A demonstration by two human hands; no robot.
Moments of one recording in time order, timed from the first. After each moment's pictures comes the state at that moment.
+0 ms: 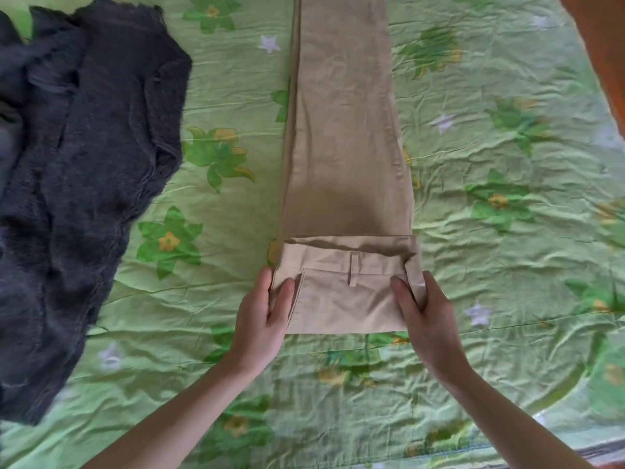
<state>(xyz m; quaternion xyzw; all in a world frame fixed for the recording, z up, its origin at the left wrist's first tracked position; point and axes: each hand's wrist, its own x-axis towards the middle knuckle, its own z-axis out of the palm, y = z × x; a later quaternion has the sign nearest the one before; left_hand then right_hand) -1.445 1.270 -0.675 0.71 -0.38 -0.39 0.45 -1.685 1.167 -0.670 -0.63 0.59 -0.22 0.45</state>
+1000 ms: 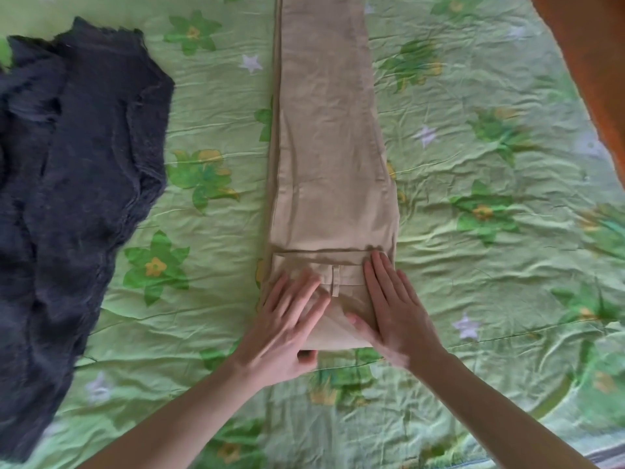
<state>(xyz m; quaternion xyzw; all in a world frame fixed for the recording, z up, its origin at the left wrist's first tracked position) -1.445 1.243 -0.697 0.60 -0.79 -0.14 -0.02 -1.683 1.140 -0.705 -0.90 0.41 0.02 0.15</state>
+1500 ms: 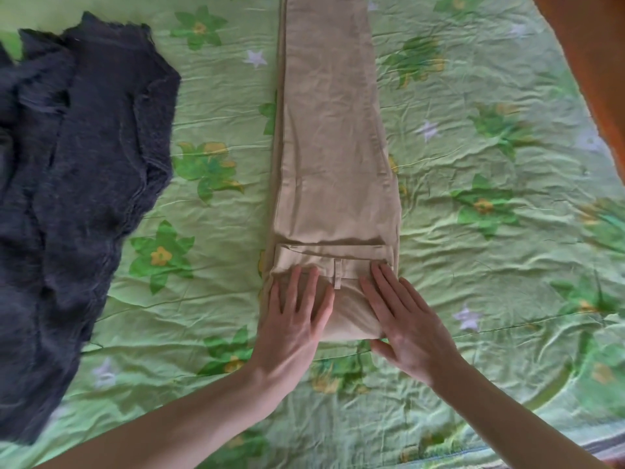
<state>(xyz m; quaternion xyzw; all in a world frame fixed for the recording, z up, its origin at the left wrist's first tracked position) -1.478 1.250 -0.671 0.66 -0.72 -0.15 -0.12 -1.707 1.159 -0.688 -0.95 0.31 0.06 0.07</state>
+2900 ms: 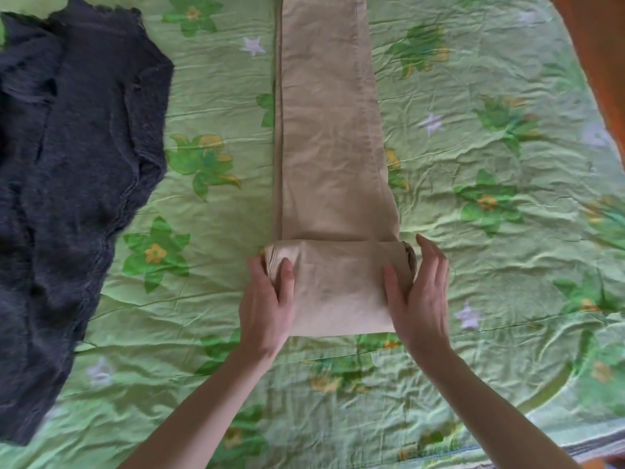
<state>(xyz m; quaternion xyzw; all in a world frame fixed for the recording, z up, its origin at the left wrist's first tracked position) -1.461 1.222 -0.681 0.84 -0.33 -0.27 0.34 -1.672 1.139 -0.679 -0.73 0.60 -0.21 0.25</state>
